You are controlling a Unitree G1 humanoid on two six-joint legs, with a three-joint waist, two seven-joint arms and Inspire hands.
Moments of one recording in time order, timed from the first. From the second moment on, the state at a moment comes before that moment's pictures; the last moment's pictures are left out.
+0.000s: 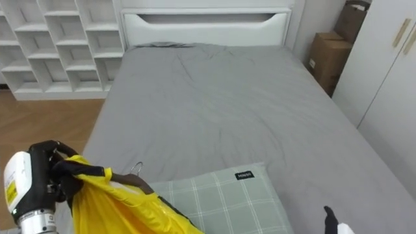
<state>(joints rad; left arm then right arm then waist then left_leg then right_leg) -0.11 0.30 -0.10 0.53 0.39 -0.19 0.80 -0.04 -0.29 0.01 0.73 -0.33 -0.08 -0.40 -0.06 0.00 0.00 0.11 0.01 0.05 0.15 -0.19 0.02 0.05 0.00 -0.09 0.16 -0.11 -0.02</state>
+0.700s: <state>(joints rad) -0.11 0.30 -0.10 0.26 0.64 -0.12 0.73 -0.02 -0.27 0.10 0.34 -0.29 -0.10 -0.33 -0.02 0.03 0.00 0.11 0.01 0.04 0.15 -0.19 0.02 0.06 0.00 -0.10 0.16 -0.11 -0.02</state>
